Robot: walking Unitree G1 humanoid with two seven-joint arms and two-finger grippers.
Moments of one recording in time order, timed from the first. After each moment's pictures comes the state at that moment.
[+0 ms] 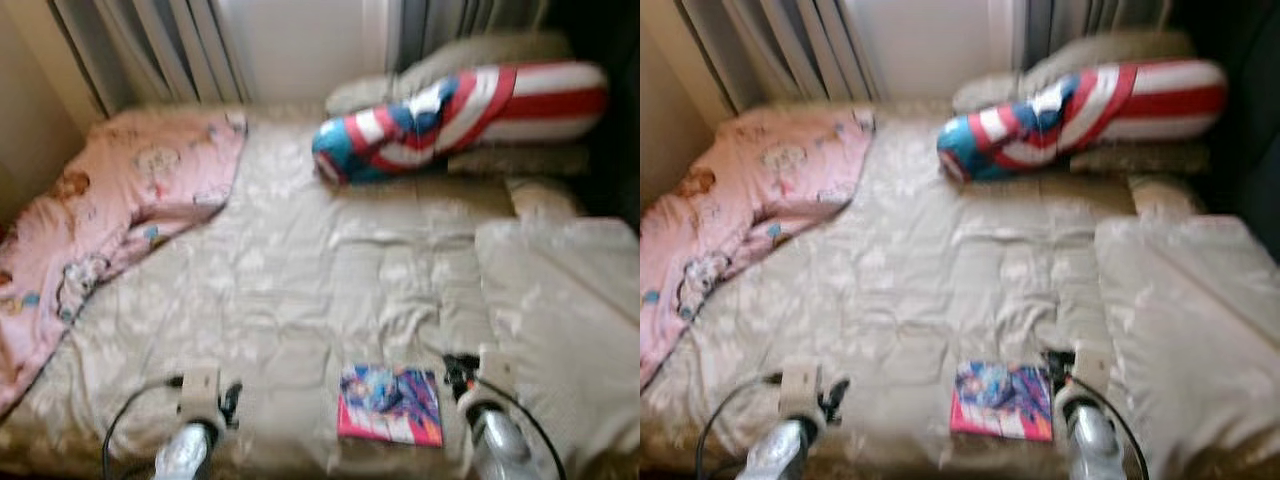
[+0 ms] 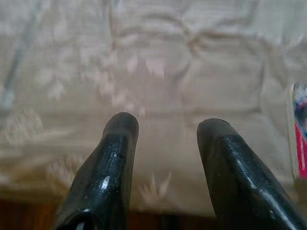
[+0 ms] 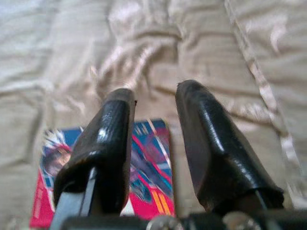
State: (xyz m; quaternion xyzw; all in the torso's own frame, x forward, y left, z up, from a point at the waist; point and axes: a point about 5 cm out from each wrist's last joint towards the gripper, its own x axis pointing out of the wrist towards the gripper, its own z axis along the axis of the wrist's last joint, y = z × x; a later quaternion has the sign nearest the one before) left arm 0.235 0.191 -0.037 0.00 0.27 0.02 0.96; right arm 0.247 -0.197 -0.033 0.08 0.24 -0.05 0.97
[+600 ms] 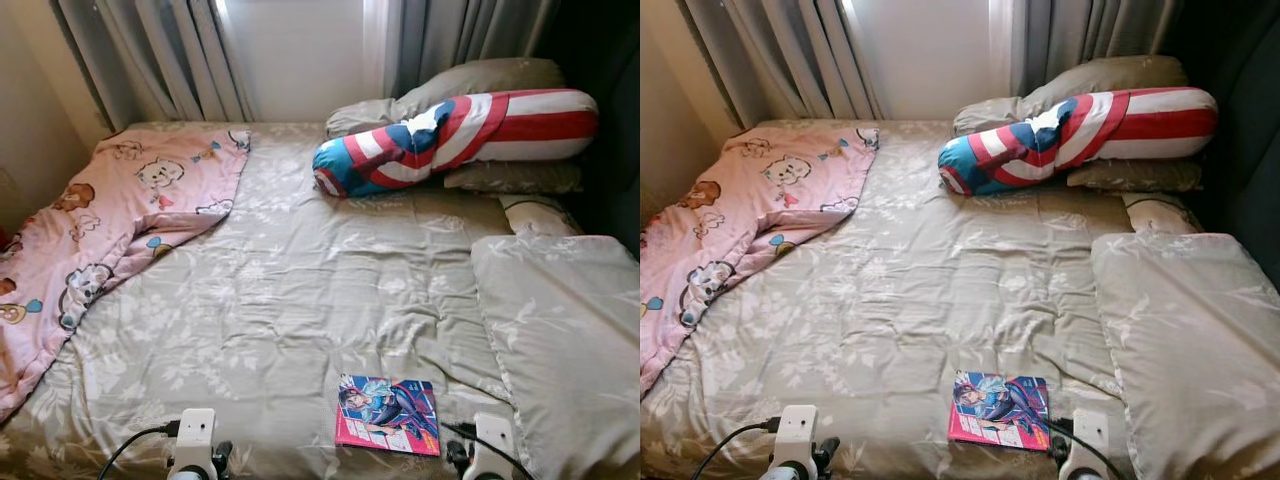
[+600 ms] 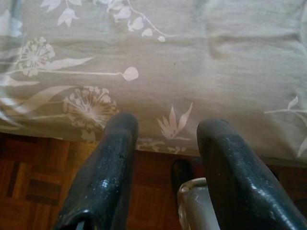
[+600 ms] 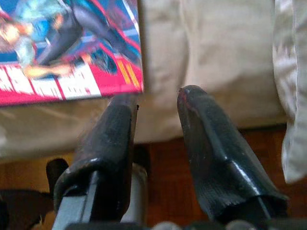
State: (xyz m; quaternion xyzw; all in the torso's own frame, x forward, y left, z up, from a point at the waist) left arm 0.199 0.199 -0.070 0.02 0.38 0.03 0.92; right arm 0.170 -0.203 -0.085 0.07 0.42 -0.09 0.90
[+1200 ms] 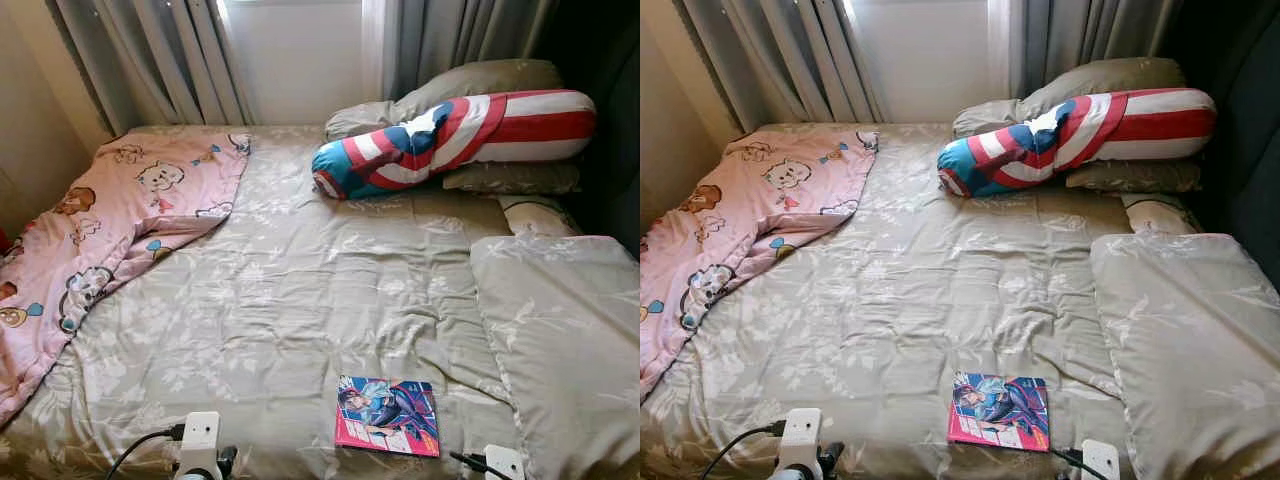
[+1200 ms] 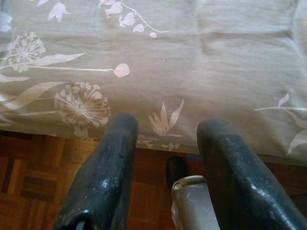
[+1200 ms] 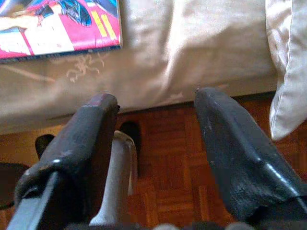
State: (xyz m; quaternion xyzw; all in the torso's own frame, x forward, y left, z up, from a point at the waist) left arm 0.199 0.192 -0.071 0.01 0.39 0.03 0.92; right arm 0.144 -0.210 -0.096 0.07 0.47 -0.10 0.88
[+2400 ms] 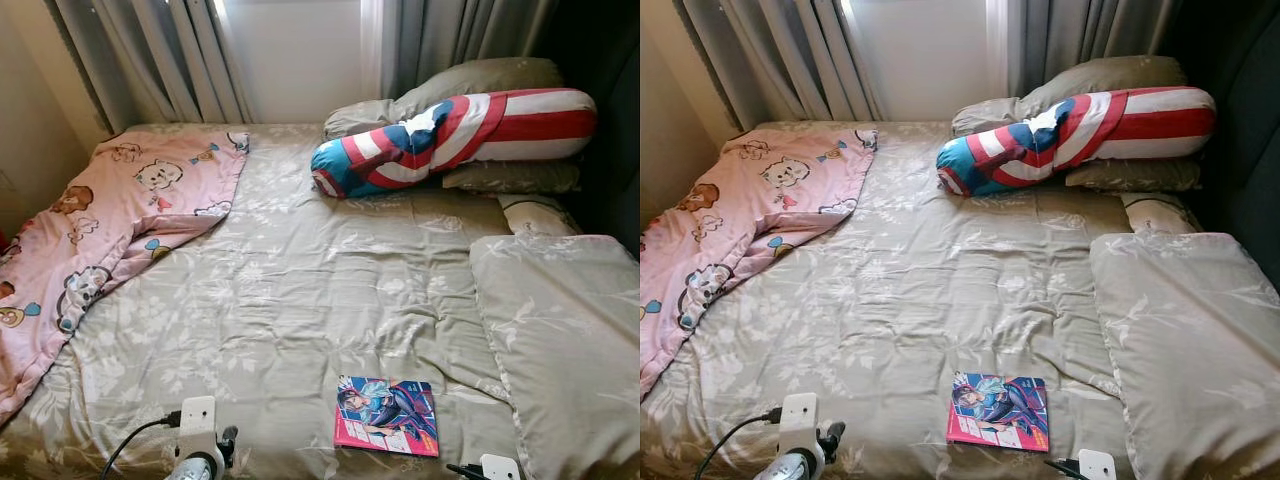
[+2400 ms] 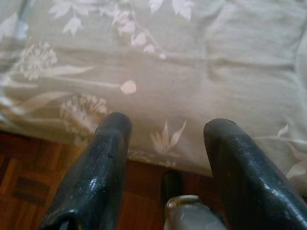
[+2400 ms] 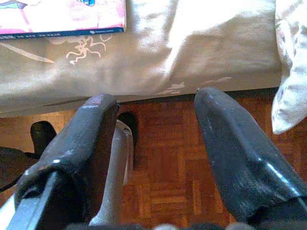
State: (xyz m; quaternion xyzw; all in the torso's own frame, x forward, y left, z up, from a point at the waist) left arm 0.209 0.194 -0.065 -0.02 0.36 0.07 0.93; right arm 0.138 -0.209 -0.098 0.05 0.48 -0.08 0.87
